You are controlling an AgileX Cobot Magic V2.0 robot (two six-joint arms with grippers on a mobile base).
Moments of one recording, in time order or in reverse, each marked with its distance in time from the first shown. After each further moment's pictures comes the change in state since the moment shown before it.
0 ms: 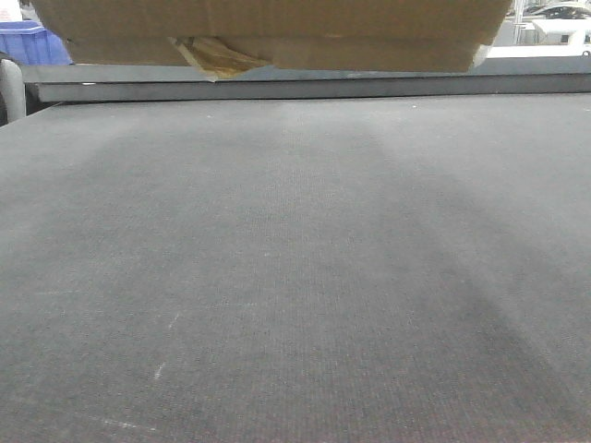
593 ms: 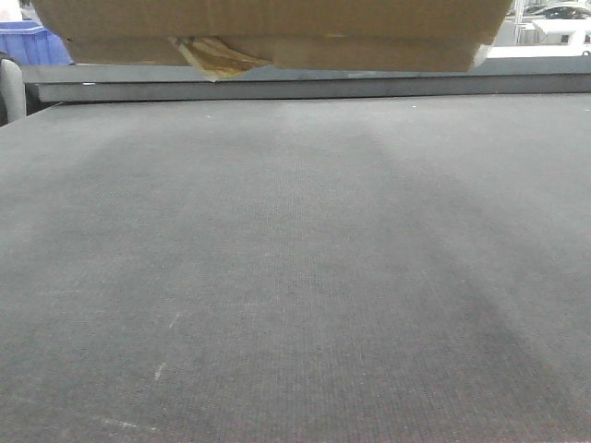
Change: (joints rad) left arm 0.000 0.000 0.000 0.000 0.000 0.000; right arm 0.000 0.000 0.000 0.000 0.000 0.000
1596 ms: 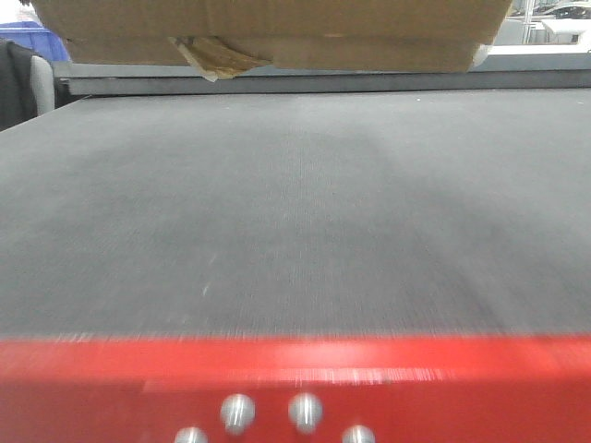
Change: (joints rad) left arm 0.000 0.000 0.000 -0.001 0.000 -0.001; right arm 0.000 0.000 0.000 -0.002 0.000 0.001
